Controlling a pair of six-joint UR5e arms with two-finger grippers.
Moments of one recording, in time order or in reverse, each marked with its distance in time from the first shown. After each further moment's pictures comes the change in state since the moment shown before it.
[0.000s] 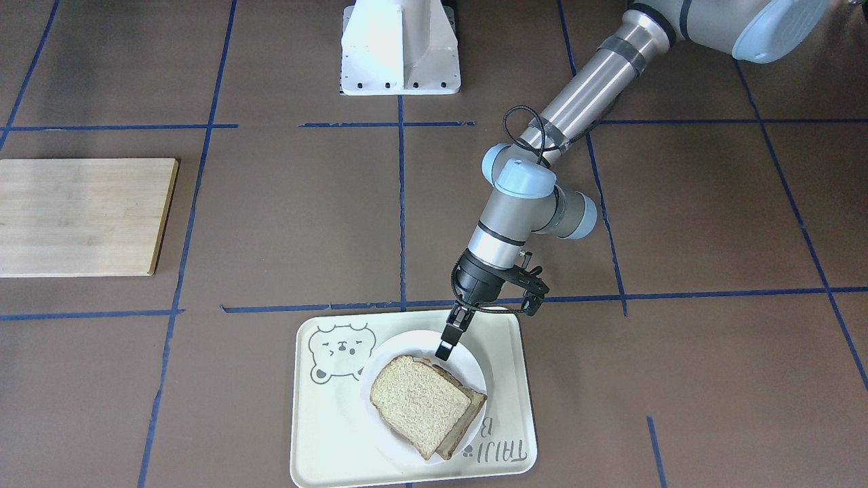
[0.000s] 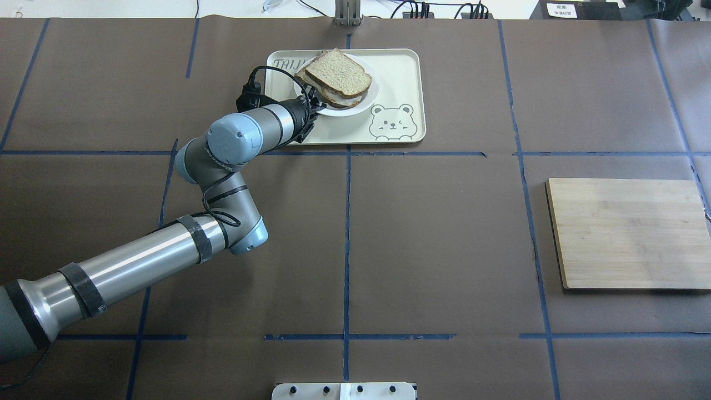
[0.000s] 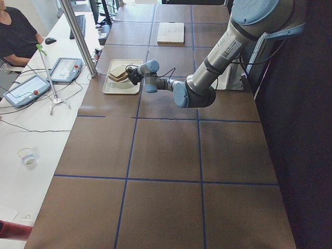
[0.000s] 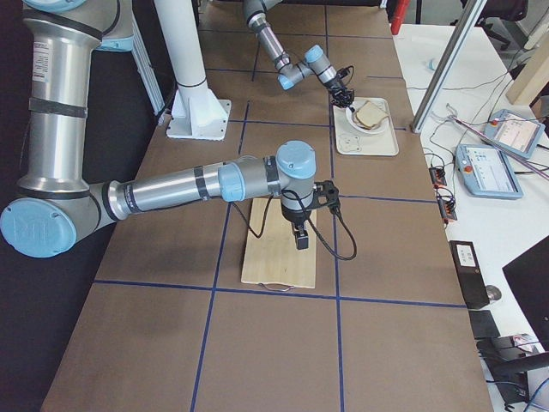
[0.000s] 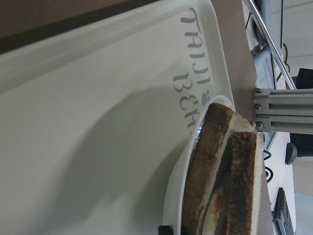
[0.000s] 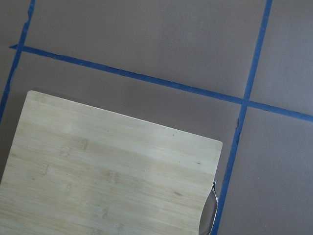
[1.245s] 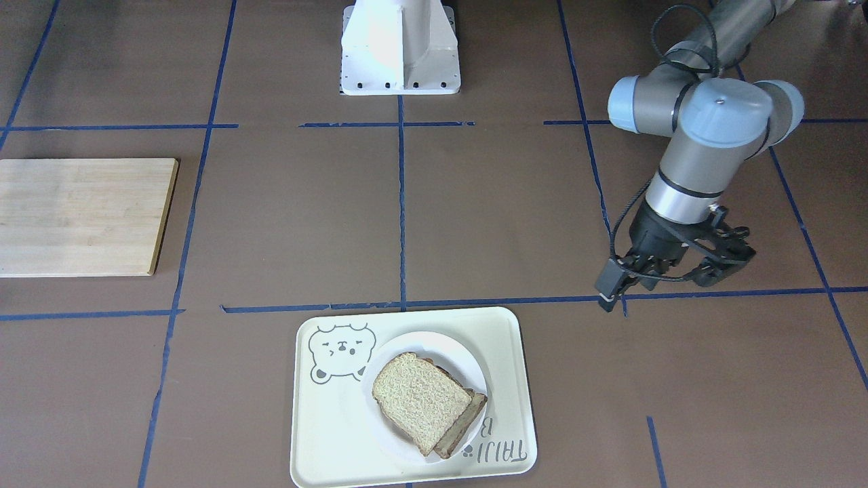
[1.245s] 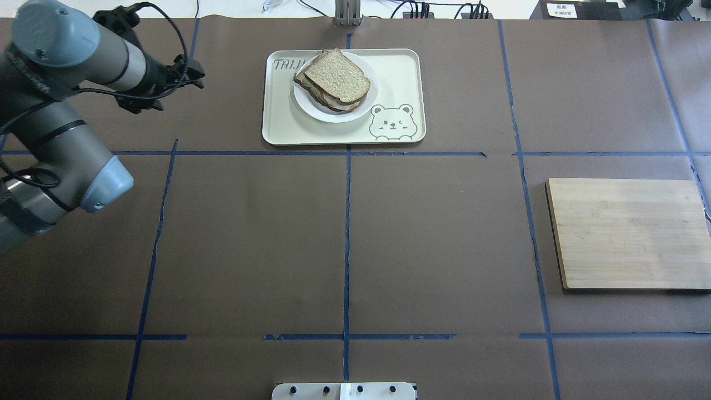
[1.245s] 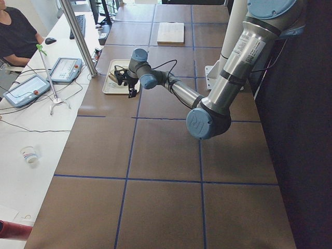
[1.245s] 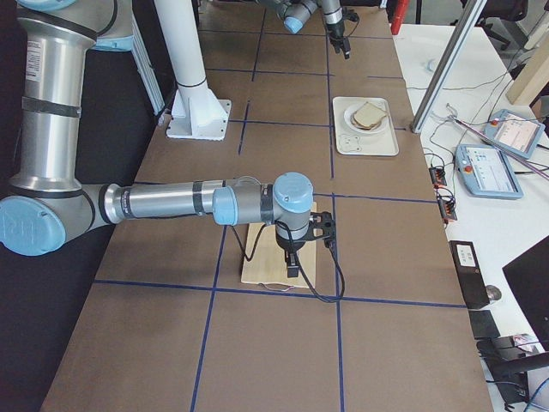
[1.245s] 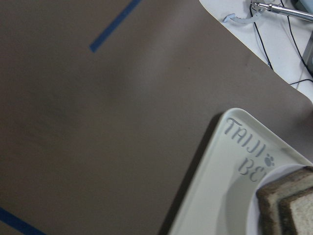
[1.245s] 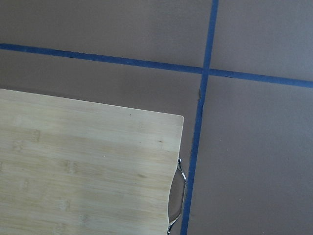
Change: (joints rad) left arm -0.325 0.446 -0.753 0.841 -0.461 0.921; right arm 0.069 -0.021 -0.109 0.007 0.012 -0.001
